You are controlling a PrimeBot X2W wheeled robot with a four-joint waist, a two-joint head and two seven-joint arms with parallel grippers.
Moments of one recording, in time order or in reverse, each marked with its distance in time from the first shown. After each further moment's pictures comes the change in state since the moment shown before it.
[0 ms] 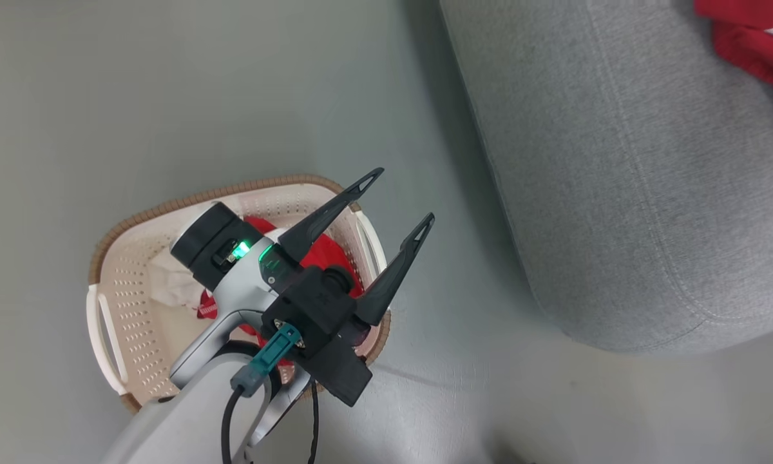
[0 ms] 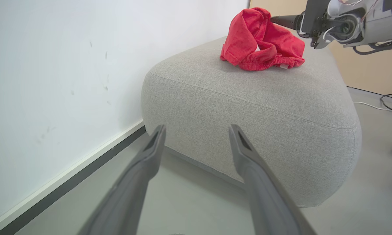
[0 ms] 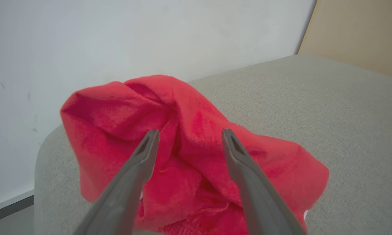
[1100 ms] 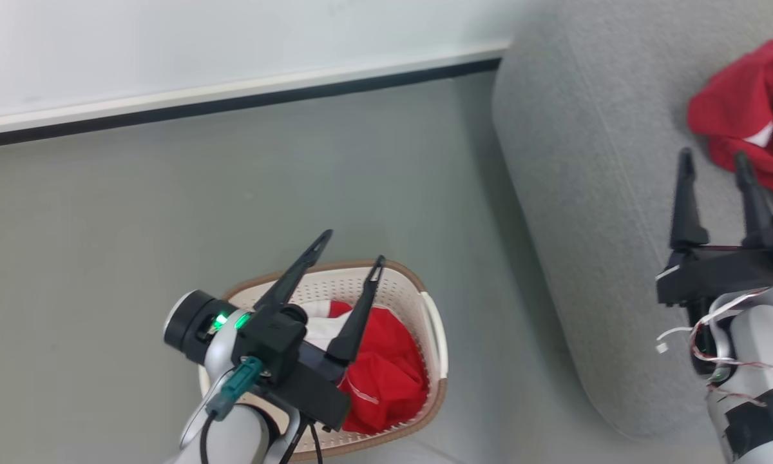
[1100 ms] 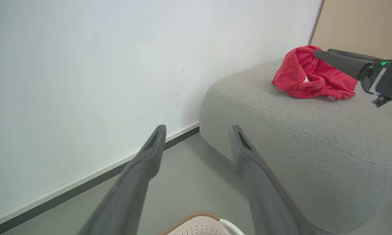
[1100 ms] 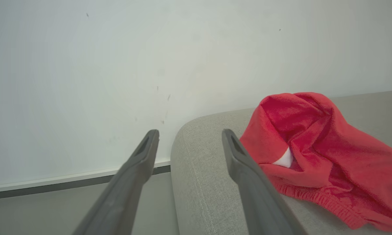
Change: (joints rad) left arm 0.176 -0.069 0.066 0.135 -0.106 0.107 -0.109; right arm 0.447 0.142 0.110 -0.412 -0.158 -0.021 0.000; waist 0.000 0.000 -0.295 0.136
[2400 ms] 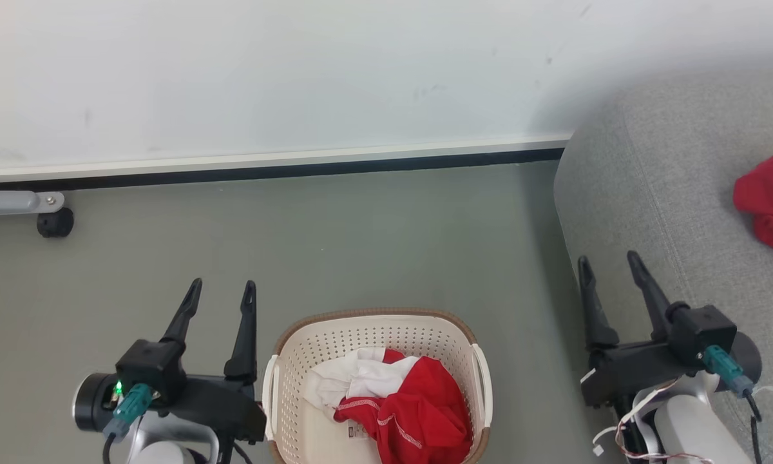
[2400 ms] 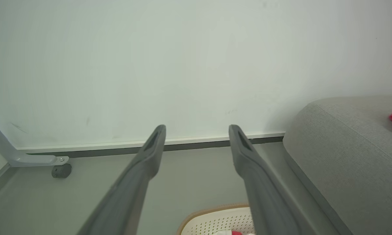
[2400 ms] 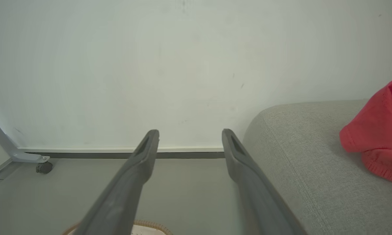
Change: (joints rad) left arm 0.150 -0.002 0.237 0.118 -0.131 0.104 -0.061; right arm 0.199 0.086 0.139 -0.053 -0.054 0.010 0.000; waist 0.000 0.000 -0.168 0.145
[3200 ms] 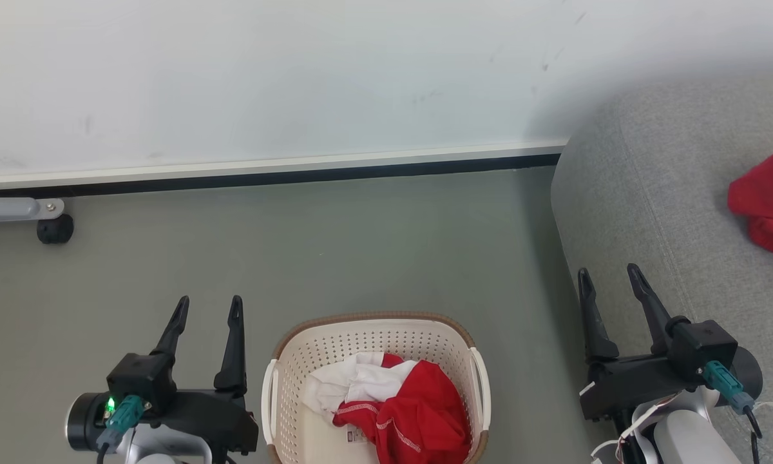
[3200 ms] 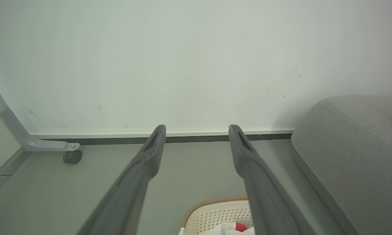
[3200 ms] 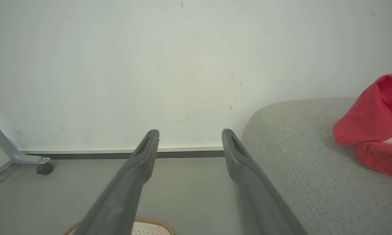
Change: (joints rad) left arm 0.040 -0.010 0.045 0.023 -0.003 0.009 -0.001; right arm 0.062 0.008 0.004 -0.061 0.000 -0.025 0.010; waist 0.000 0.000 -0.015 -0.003
